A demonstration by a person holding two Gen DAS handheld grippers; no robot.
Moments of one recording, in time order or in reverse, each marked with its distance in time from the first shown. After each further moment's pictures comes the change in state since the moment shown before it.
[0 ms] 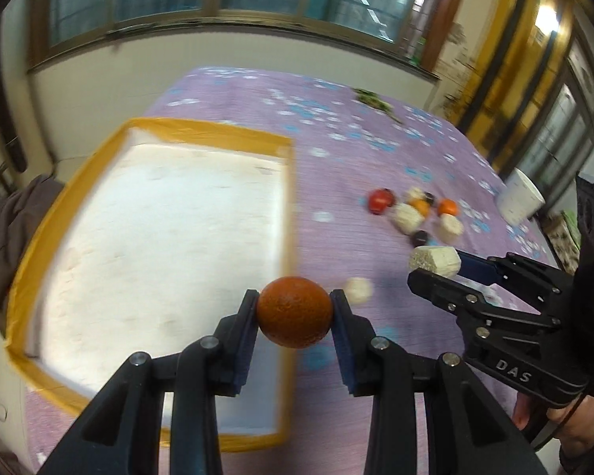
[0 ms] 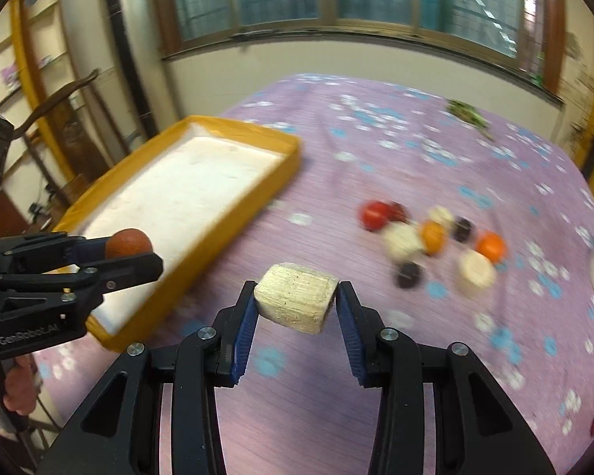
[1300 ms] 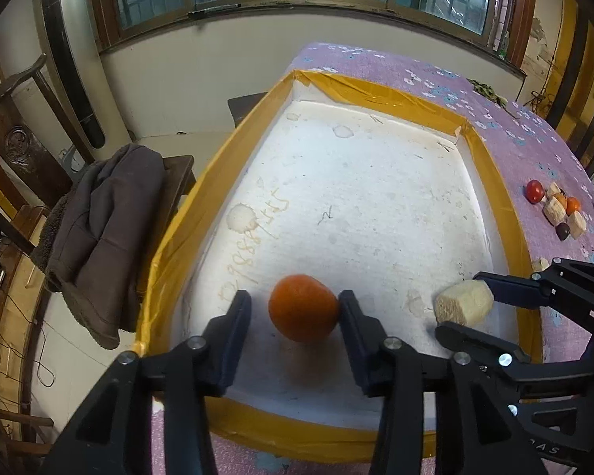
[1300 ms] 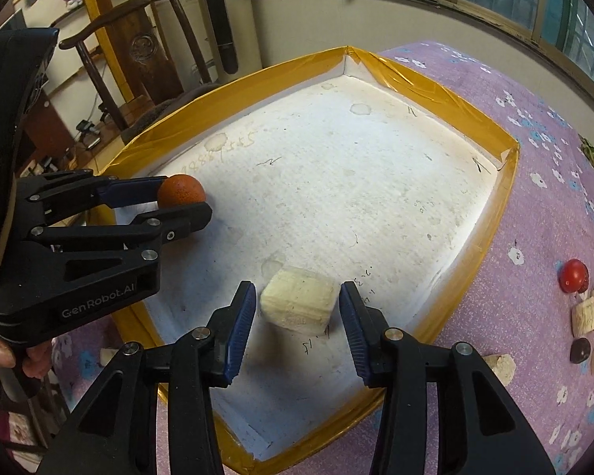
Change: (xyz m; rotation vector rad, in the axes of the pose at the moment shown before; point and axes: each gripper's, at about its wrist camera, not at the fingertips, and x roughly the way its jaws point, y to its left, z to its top) left arm 0.010 0.117 -0.025 -0.057 0.038 0.292; right arm 0.092 0.132 0.012 -0.226 0.179 0.158
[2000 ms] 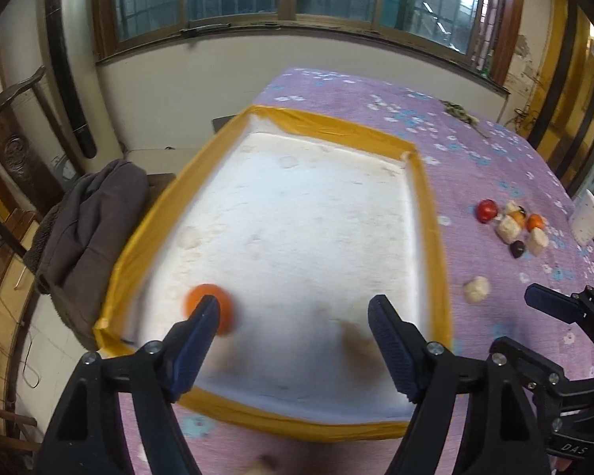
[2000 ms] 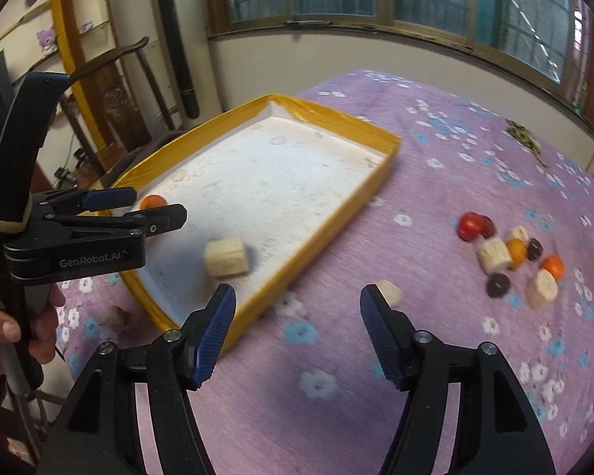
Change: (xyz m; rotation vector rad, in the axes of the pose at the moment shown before) left arm -0.037 -0.055 0.003 -0.011 -0.063 -0.071; right arm -0.086 -0.046 -0.050 0.127 -0.150 -0.113
